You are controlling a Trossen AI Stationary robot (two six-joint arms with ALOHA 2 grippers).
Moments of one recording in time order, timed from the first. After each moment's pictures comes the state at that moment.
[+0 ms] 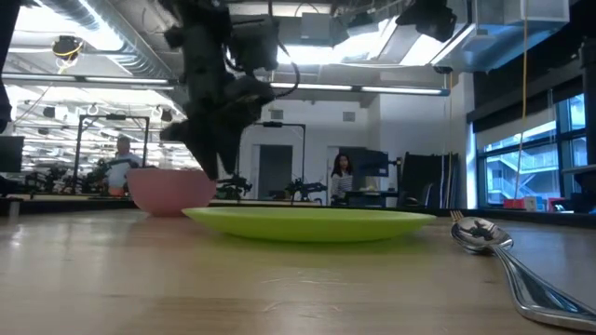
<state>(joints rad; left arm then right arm) 0.16 1.67 1.15 -0.81 0.08 -0.80 -0.02 1.17 1.19 -0.68 -0.20 0.49</state>
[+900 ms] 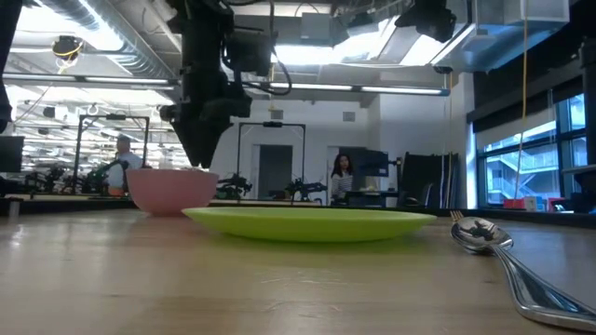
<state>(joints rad) 0.26 1.67 1.21 -1.03 -0.21 -0.59 -0.02 1.17 1.19 -0.68 -0.17 0.49</state>
